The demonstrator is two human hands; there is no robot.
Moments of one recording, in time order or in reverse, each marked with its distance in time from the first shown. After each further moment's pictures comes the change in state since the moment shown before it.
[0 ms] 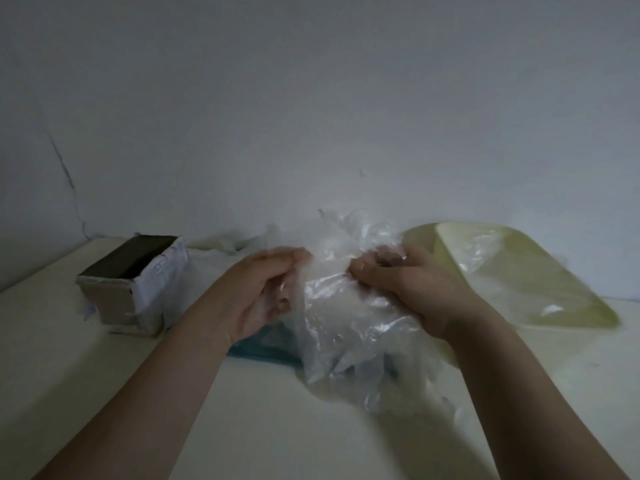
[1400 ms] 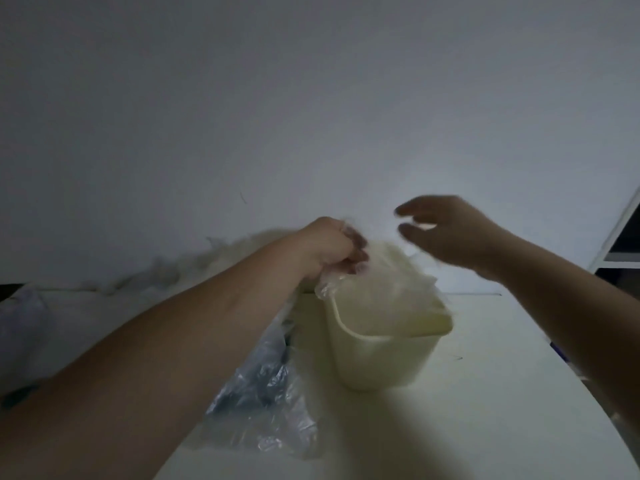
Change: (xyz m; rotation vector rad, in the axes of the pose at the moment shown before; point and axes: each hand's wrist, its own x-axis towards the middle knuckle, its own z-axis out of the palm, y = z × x) left_hand 0.130 -0.021 0.250 0.653 -0.130 -0.036; right_hand -0.050 -0.060 -0.207 -0.815 0.417 0.079
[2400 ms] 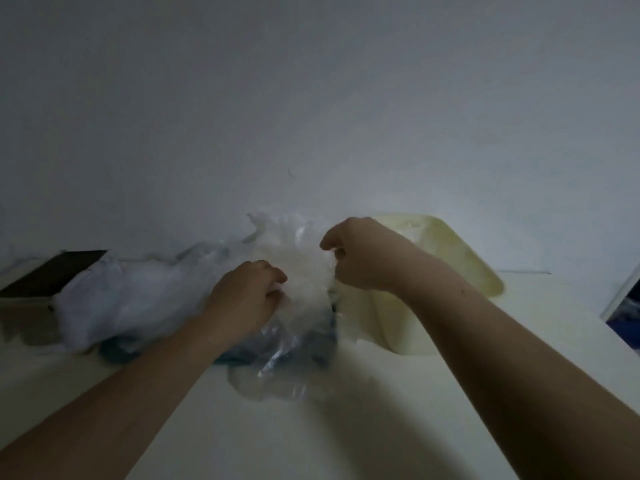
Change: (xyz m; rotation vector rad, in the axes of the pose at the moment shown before) left_hand -0.118 -0.138 -0.129 1.091 0.350 0.258; right_hand -0.024 -0.099 0.128 -0.312 -0.294 -0.219
